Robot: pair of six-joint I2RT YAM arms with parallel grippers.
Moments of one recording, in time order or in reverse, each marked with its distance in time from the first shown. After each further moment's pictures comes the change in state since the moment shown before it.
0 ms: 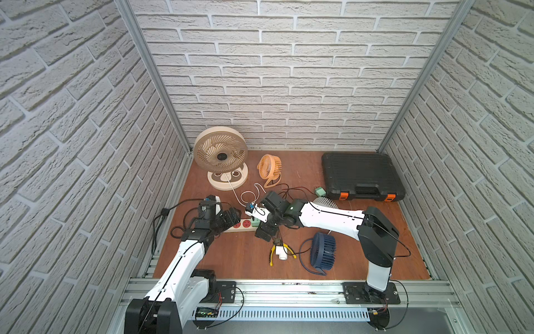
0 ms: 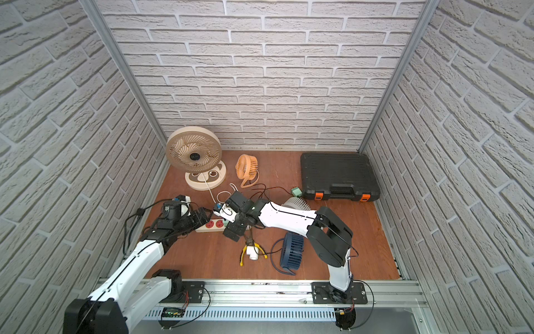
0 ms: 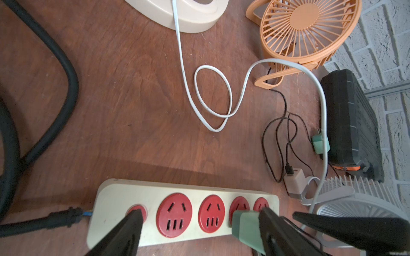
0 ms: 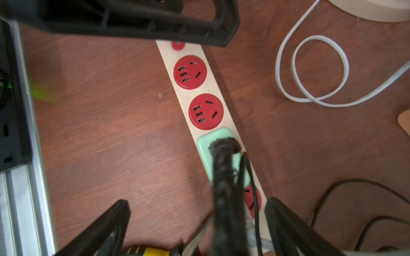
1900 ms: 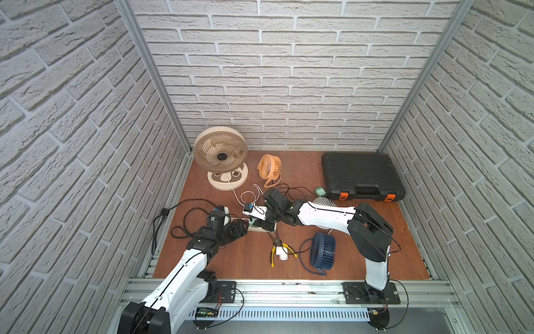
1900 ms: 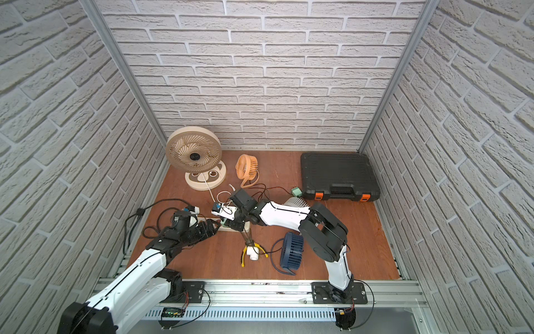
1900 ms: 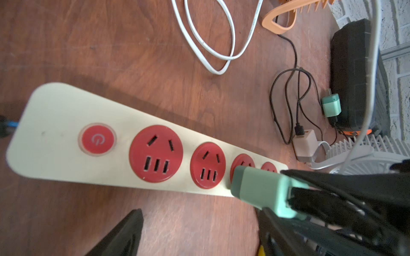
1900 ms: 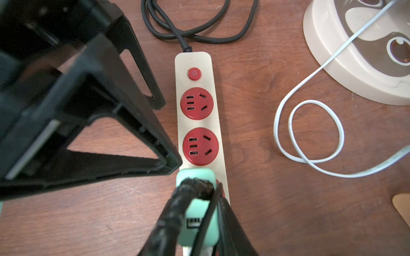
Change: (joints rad) left arm -0.161 -0.073 -0.132 0.017 -0.024 -0.079; right arm -0.044 0.086 -0.047 0.246 -0.137 -0.188
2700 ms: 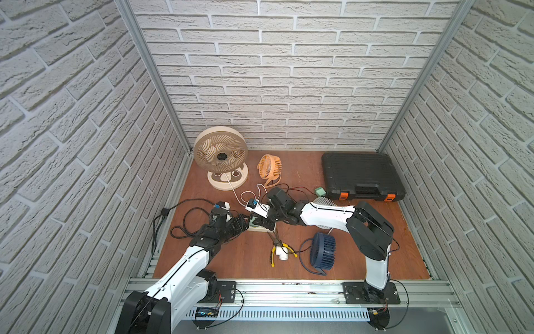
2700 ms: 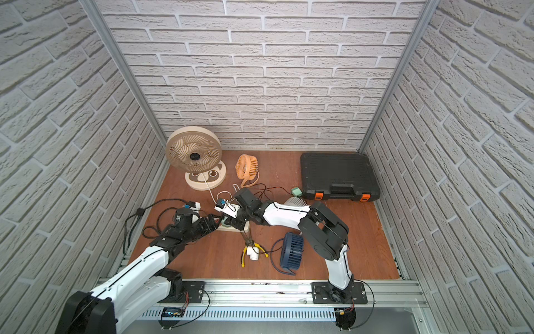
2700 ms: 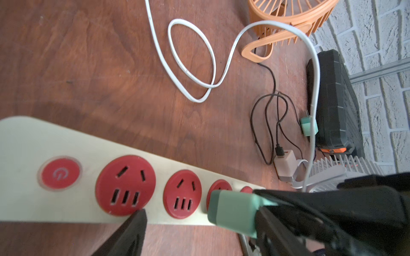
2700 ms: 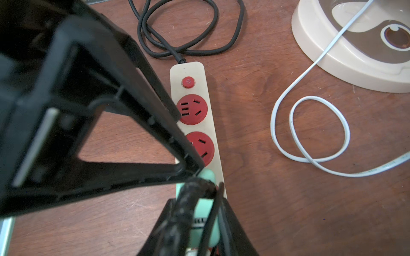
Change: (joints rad) left arm -0.041 0.102 -0.008 0.212 -0.037 -0.079; right arm -0.033 -0.008 -0.085 0.133 -0.066 0.095
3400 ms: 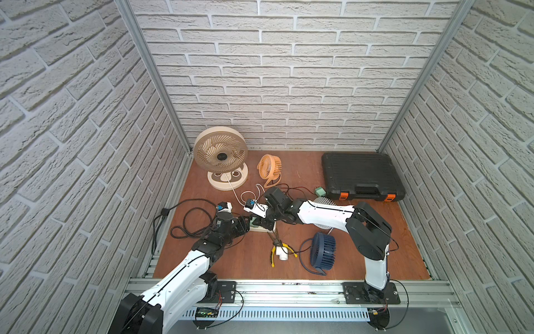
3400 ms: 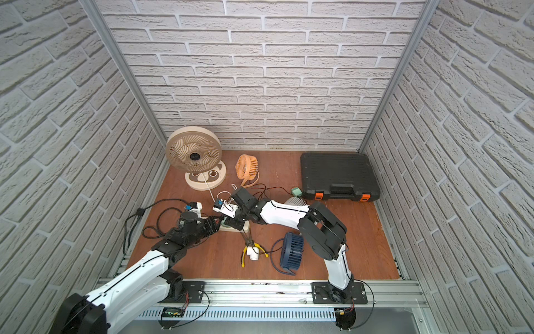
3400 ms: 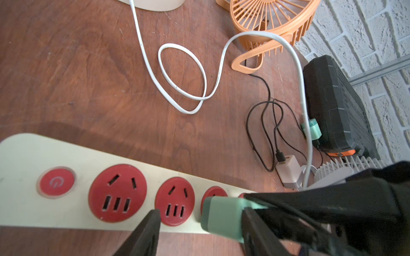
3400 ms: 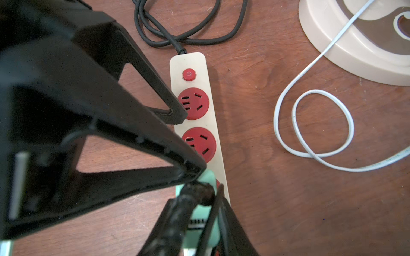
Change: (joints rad) left arm -0.126 -0.076 -0.045 0.028 -0.171 -0.007; right arm 0.013 0.020 0.091 -0.134 0.030 -0.006
